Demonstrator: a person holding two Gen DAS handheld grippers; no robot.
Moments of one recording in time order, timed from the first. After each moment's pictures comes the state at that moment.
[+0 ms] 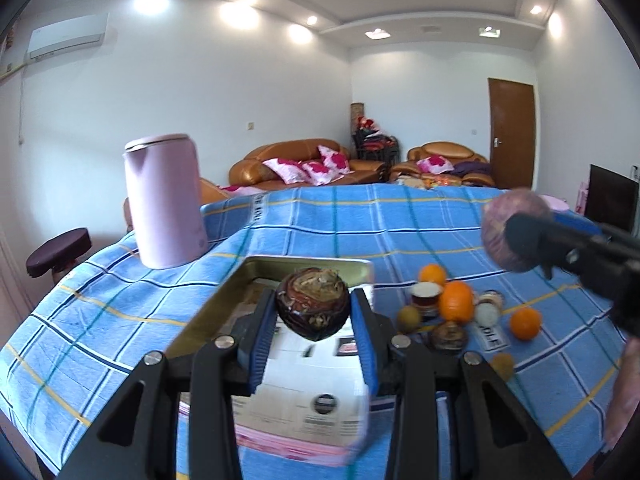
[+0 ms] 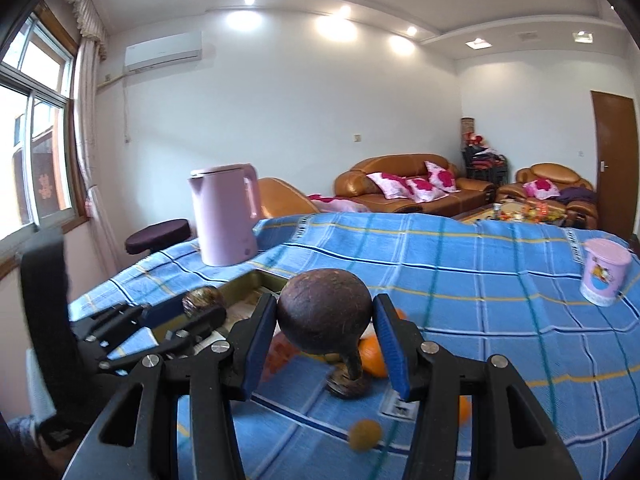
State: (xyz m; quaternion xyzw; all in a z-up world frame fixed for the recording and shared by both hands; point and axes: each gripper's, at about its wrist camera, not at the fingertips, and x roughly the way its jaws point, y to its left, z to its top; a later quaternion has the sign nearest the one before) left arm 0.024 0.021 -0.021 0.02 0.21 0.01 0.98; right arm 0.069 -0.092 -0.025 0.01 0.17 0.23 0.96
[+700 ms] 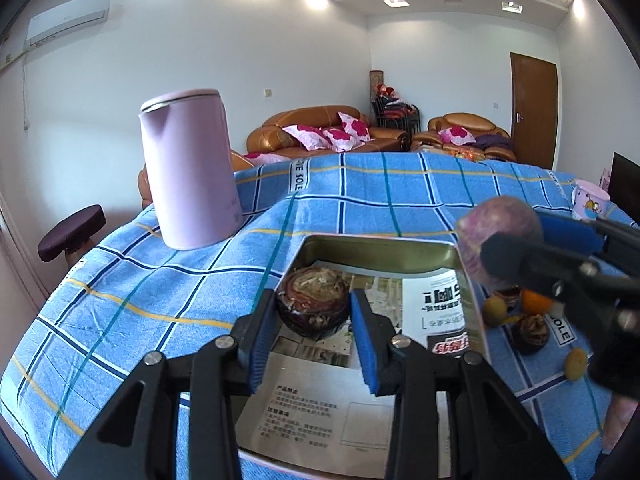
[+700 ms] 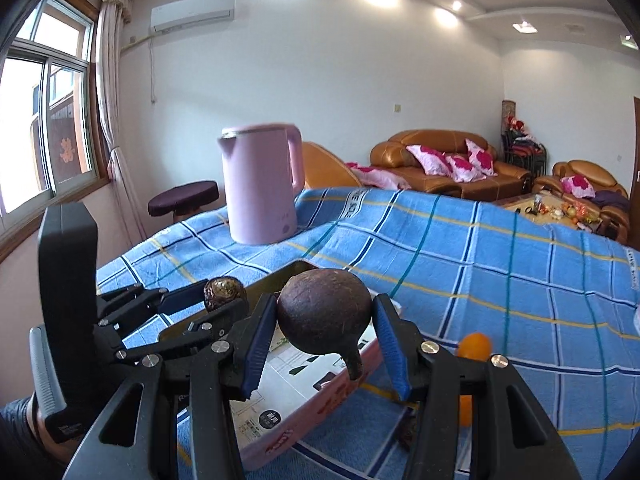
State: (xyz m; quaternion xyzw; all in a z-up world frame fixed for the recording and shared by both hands) left arm 0.070 0.076 -0.035 0.03 0.27 0.04 0.96; right arm 0.122 -0.012 -0.043 -0.03 0.23 0.28 0.93
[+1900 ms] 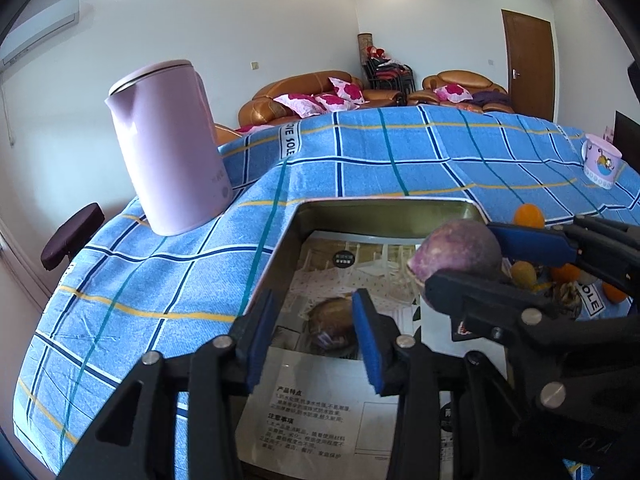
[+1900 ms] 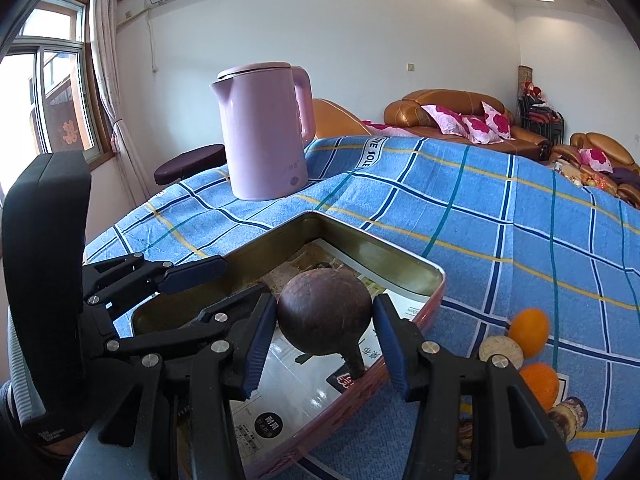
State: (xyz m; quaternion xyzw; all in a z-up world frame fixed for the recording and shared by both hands) left arm 0.098 0.072 -0.053 0.07 0.33 0.04 0.94; right arm 0.158 0.013 -0.076 -0.04 0.30 0.30 0.91
